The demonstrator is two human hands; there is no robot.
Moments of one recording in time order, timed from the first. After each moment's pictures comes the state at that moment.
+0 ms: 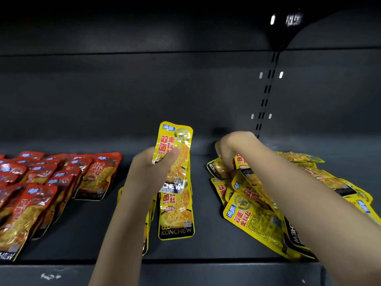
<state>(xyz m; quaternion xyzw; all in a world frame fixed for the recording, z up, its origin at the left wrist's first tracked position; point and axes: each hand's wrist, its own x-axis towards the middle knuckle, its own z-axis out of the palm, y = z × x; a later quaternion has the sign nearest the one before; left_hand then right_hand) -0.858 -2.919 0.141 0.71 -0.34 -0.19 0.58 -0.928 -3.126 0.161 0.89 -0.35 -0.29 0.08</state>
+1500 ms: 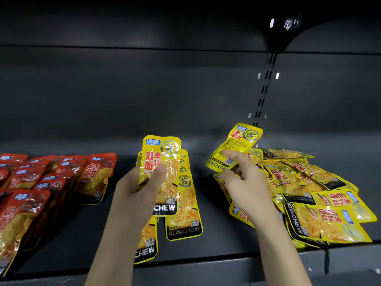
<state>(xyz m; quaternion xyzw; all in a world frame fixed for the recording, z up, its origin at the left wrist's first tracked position) -0.851 -2.878 0.118 0.64 -0.30 -0.24 0.66 -0.993 -2.998 0.111 0.72 -0.41 0.40 -0.39</state>
